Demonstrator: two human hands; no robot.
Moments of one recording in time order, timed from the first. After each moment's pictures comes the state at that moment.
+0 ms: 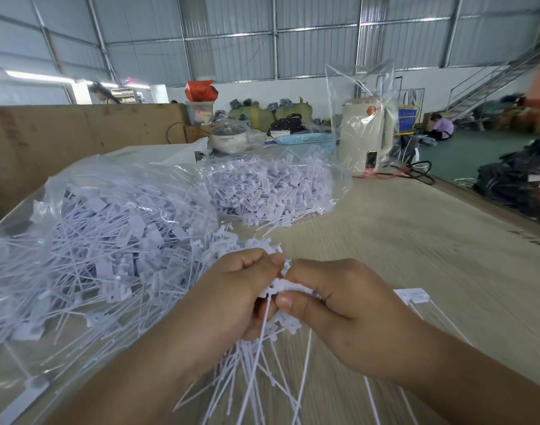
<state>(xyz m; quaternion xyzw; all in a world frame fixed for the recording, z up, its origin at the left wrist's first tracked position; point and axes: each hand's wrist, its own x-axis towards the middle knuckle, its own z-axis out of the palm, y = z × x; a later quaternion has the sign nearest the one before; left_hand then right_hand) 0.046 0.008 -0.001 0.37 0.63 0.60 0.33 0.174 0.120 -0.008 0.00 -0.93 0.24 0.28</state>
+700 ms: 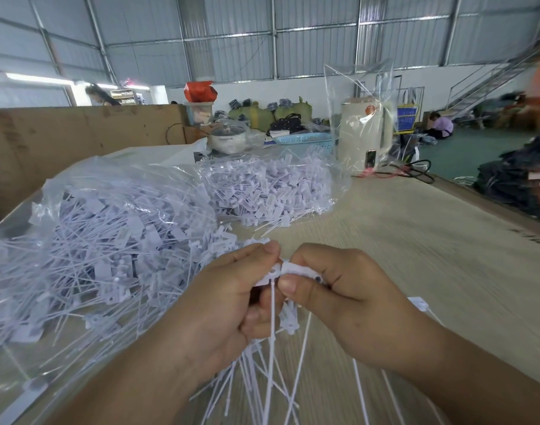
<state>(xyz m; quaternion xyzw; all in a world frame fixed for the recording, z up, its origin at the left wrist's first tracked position) 0.049 0.011 0.002 0.31 0.50 0.68 0.44 0.172 0.118 -0.002 0.05 -0.85 0.41 0.33</state>
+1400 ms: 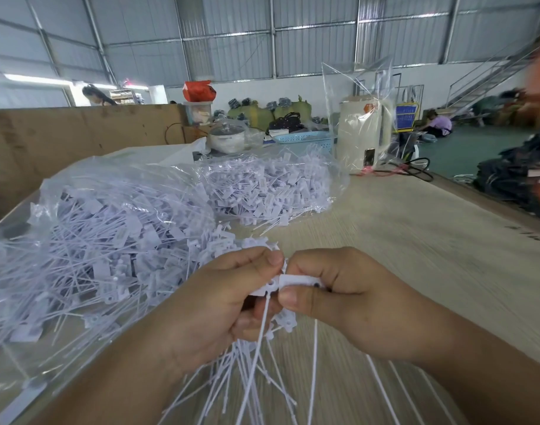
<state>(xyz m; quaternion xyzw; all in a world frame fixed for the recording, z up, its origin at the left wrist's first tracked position) 0.045 0.003 0.006 0.40 0.53 0.60 0.45 0.179 0.129 0.003 0.06 -0.87 0.45 0.21</state>
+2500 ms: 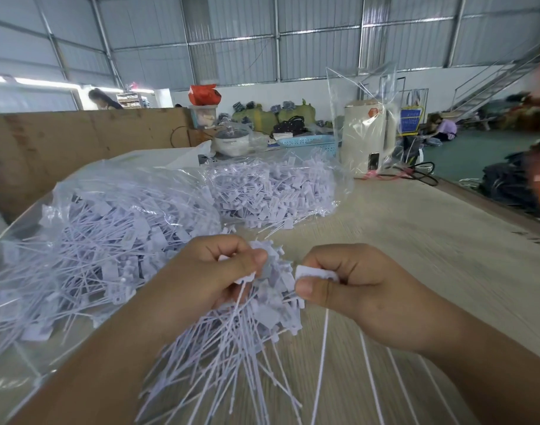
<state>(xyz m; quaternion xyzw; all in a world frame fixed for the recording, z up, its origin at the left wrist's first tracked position) 0.013 -0.005 0.014 0.44 0.68 0.54 0.24 0.181 0.138 0.002 0.03 -0.85 0.48 0.23</state>
